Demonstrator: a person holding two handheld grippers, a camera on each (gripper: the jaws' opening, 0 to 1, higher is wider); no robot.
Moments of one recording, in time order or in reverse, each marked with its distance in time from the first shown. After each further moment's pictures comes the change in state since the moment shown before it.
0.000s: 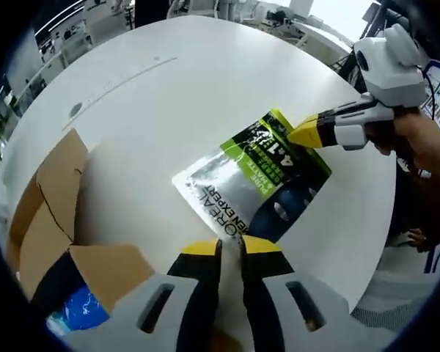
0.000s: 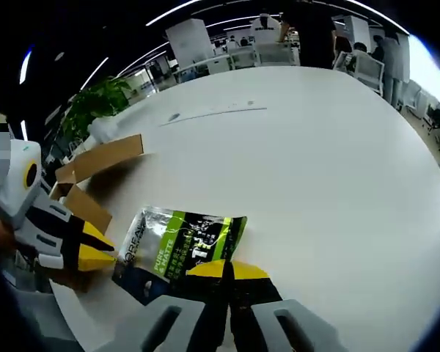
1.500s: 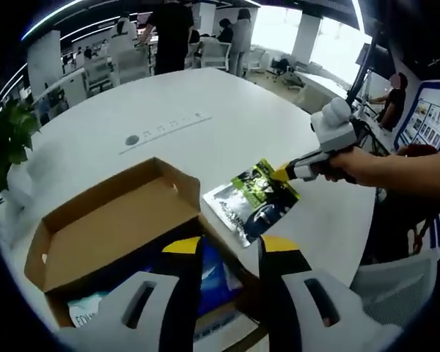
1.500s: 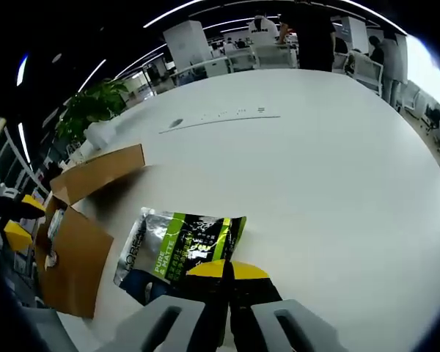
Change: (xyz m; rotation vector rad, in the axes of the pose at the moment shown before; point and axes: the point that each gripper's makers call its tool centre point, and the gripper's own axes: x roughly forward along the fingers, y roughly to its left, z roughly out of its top) left arm -0.122 0.060 -0.004 -0.070 -0.293 0.018; right arm 0.025 0.026 0.026 -0.002 -0.008 -0.012
